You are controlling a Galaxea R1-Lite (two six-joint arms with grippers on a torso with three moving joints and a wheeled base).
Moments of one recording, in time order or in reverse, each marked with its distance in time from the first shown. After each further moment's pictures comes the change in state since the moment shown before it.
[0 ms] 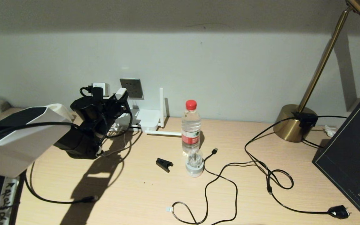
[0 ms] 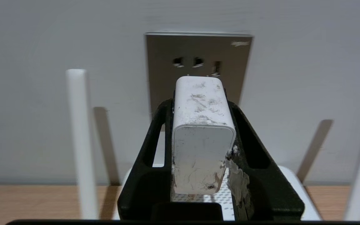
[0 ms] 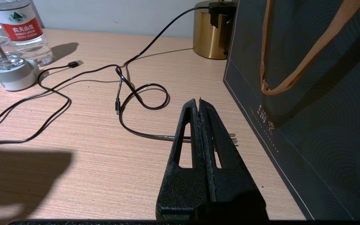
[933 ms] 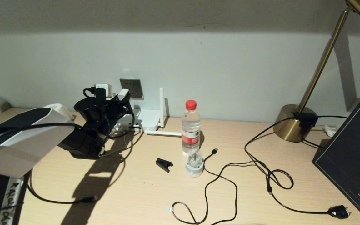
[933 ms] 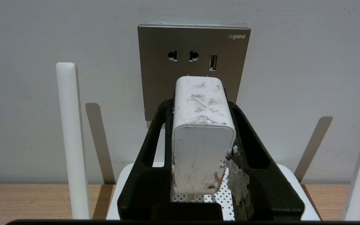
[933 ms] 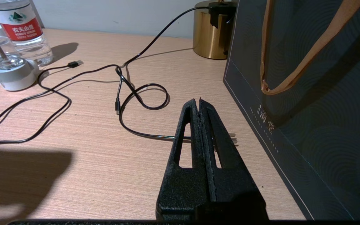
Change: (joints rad) left arm -0.007 0.018 -0.017 0.003 0.004 -0.004; right arm 0.000 0.000 0.000 0.000 0.000 0.000
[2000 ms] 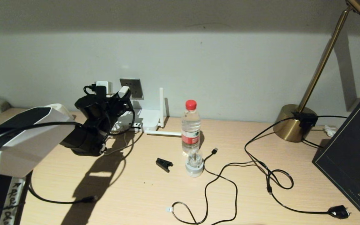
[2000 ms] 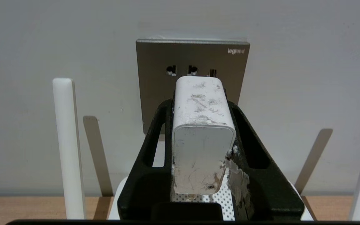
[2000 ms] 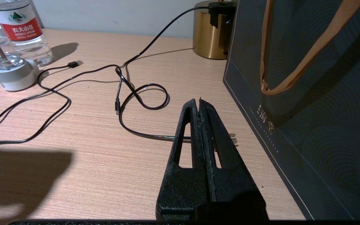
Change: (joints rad) left arm 0.004 0.012 -0.061 0.030 -0.002 -0.005; right arm 0.000 0.000 0.000 0.000 0.000 0.000
